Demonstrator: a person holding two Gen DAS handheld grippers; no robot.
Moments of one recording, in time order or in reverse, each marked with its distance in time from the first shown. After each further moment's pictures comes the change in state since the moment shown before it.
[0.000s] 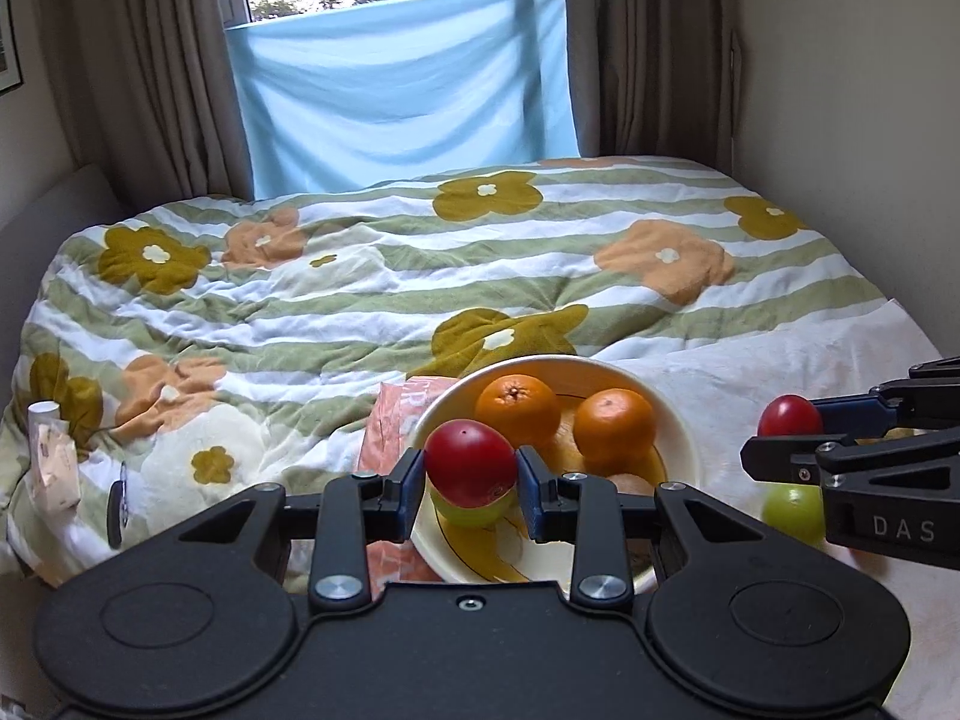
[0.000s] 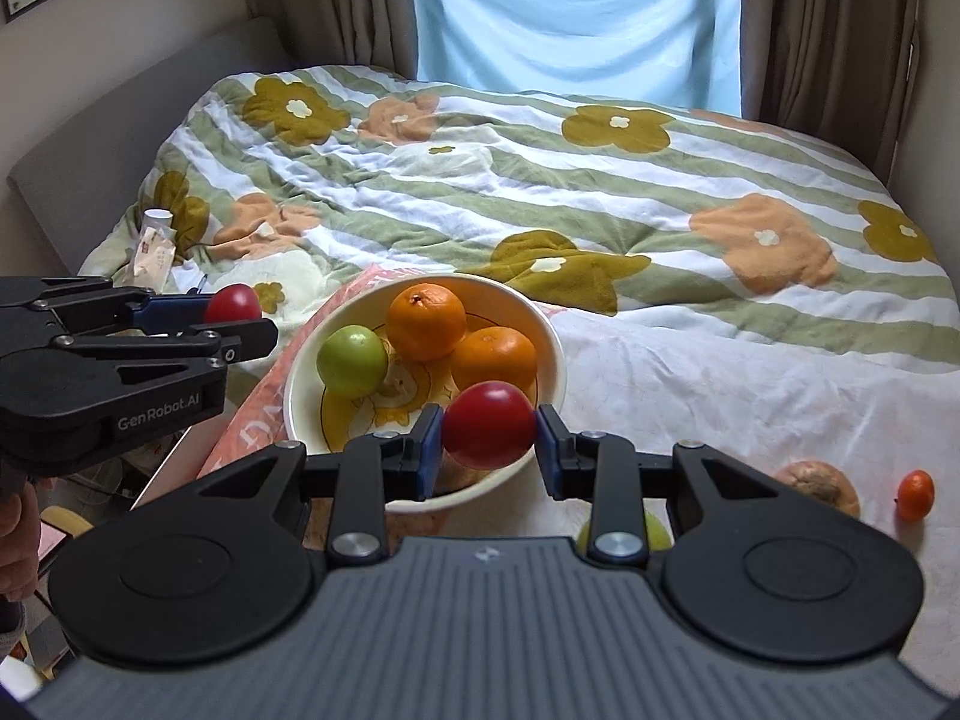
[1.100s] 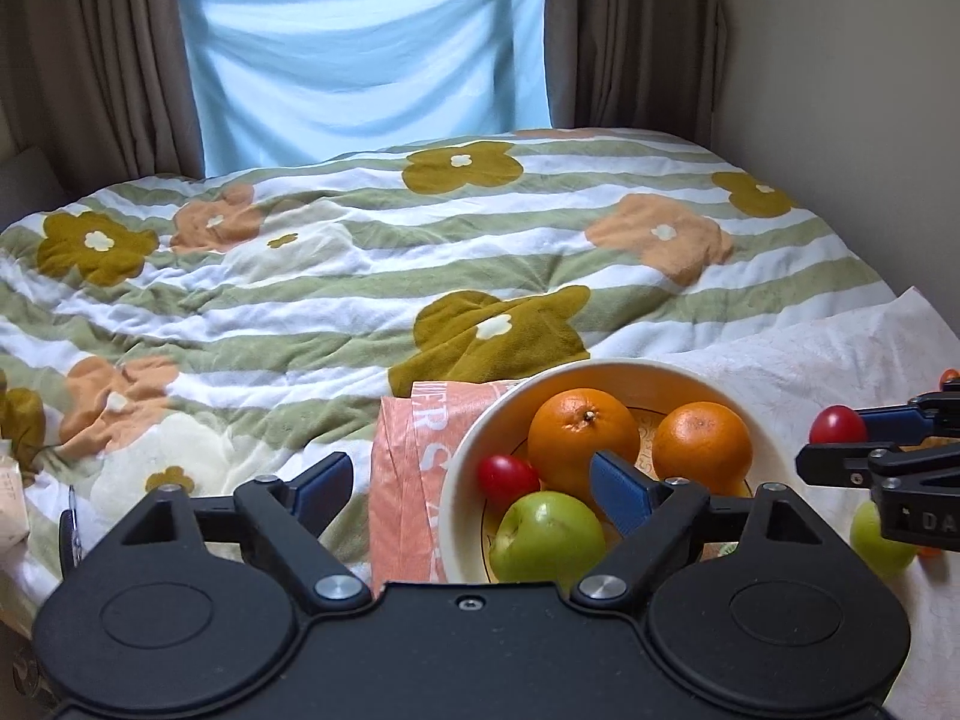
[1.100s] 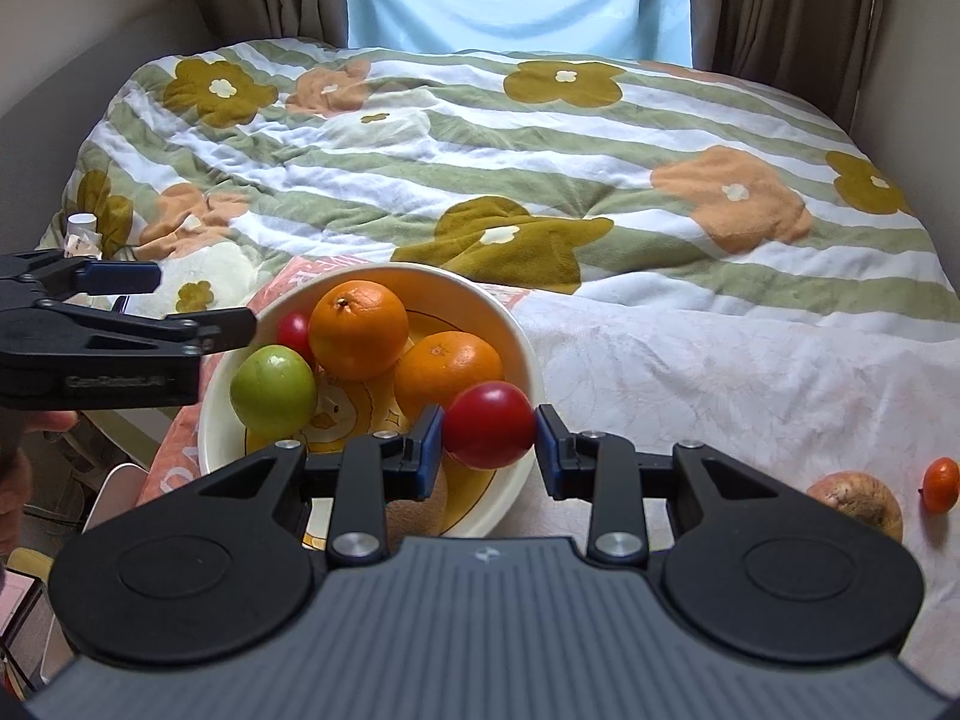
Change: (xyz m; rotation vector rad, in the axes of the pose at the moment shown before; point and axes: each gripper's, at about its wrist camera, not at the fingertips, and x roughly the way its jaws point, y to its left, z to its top) left arm 0.072 0.048 0.015 0.012 0.047 -0.101; right arm 0.069 -0.002 0.016 0.067 0.075 -0.103
